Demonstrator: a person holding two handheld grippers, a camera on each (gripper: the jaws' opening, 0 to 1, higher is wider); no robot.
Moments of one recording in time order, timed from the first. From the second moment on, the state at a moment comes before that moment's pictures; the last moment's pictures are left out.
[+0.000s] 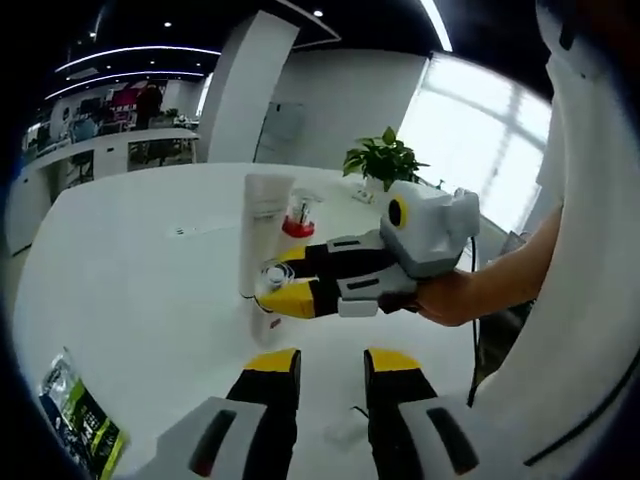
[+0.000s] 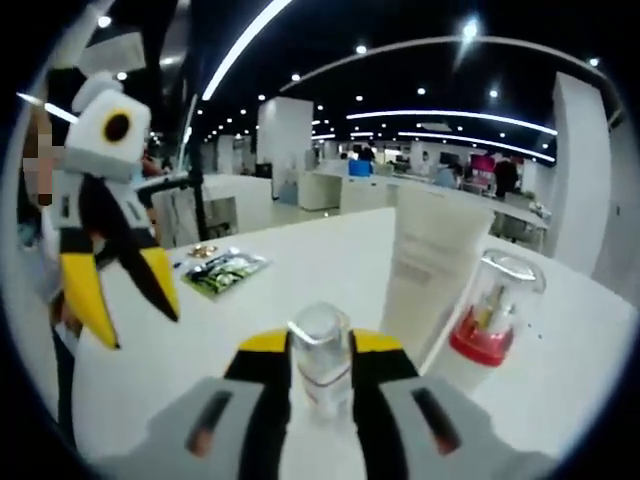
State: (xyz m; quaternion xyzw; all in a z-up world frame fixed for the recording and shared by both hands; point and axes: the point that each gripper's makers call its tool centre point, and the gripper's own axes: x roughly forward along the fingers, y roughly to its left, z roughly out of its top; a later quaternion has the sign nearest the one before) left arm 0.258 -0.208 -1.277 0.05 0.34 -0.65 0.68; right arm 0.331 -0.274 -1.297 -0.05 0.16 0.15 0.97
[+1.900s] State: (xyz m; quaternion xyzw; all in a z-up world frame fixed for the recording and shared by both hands) left arm 0.291 -0.253 -1.282 0.01 0.36 -0.64 0.68; right arm 0.324 -0.276 -1.320 -0.03 0.18 0.18 0.97
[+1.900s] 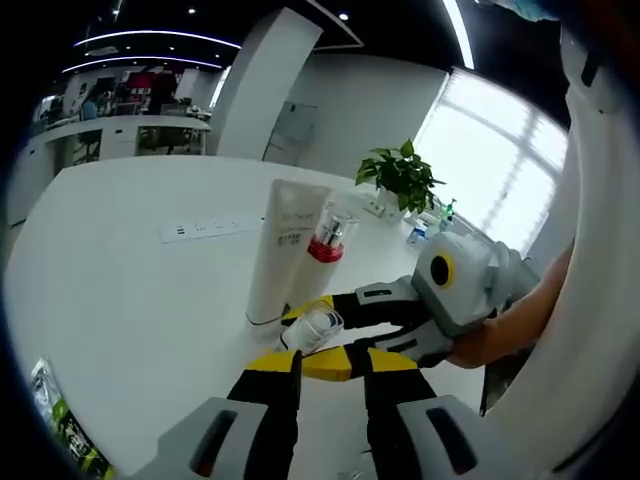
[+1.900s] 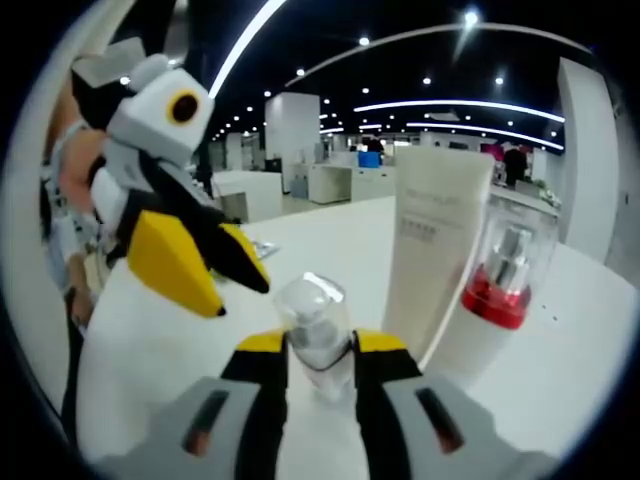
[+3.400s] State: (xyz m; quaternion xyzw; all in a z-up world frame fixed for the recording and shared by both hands) left arm 0.251 -0.187 -1.236 -0.05 0.34 -0.58 0.74; right arm 0.312 -0.284 -1.352 -0.02 0.25 0.15 0.96
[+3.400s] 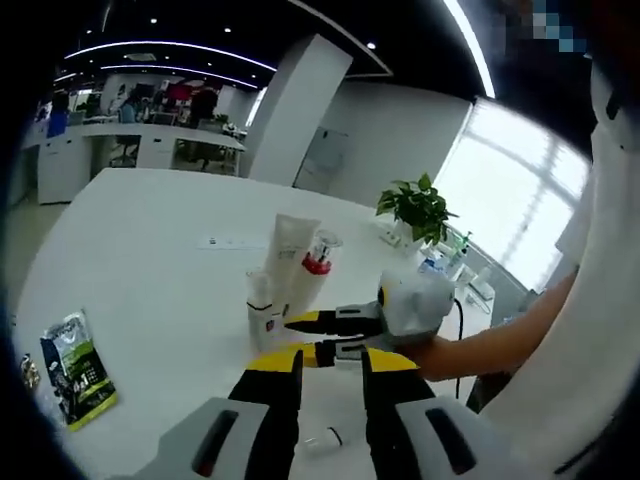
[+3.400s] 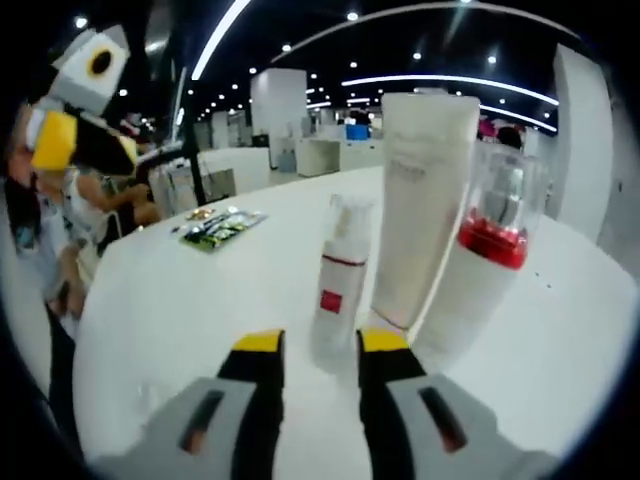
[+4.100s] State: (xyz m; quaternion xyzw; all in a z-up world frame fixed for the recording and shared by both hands) left arm 0.242 -0.114 -1.225 -0.08 0.33 -0.53 0.78; right arm 0.325 -0.274 -1.376 0.06 0.32 0.04 0.94
